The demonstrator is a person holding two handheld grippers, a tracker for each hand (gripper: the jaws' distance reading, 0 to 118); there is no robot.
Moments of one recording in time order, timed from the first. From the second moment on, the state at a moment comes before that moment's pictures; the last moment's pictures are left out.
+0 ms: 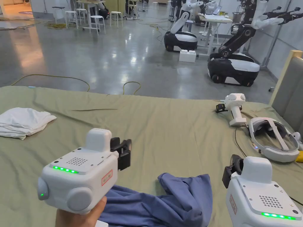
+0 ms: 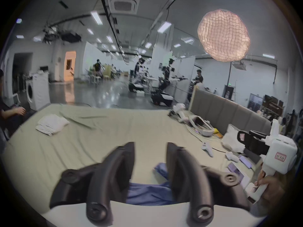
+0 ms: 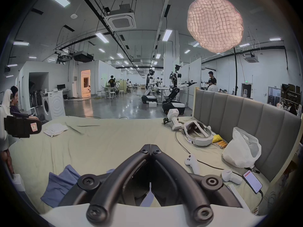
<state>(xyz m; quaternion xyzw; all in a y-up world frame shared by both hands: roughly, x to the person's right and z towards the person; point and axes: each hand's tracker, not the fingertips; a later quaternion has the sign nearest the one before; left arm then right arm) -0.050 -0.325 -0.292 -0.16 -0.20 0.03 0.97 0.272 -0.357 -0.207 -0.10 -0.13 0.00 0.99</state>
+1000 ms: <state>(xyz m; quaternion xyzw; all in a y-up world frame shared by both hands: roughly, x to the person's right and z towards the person) -0.125 -0.499 -0.477 -0.48 -0.13 0.16 0.85 0.276 -0.381 -0.242 -0.15 -0.10 0.01 0.98</state>
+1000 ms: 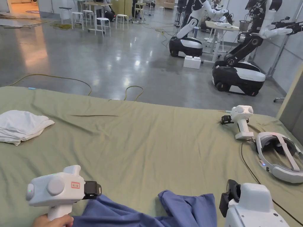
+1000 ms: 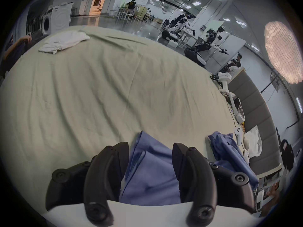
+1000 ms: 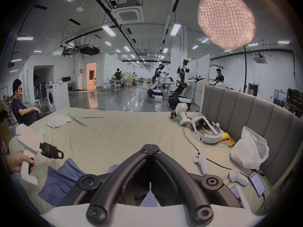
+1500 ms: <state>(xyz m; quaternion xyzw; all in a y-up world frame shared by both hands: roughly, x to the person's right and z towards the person) -0.066 -0.532 -0.478 -0.51 -0.13 -0.05 0.85 0.330 -0.426 -0.318 -0.30 -0.12 0.00 0.95</state>
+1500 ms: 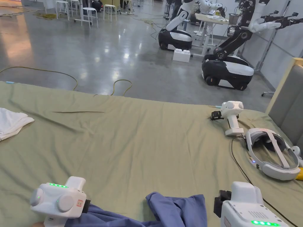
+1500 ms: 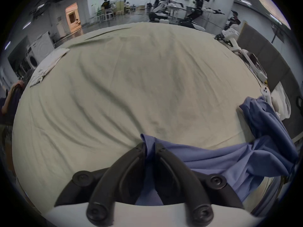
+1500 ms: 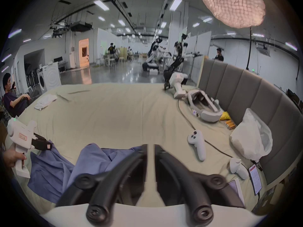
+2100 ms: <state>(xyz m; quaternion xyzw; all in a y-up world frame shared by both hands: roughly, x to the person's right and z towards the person) -0.106 -0.458 -0.408 -0.41 -0.16 0.04 0.90 0.348 -0.532 -0.409 -0.50 -0.04 -0.01 0.87</state>
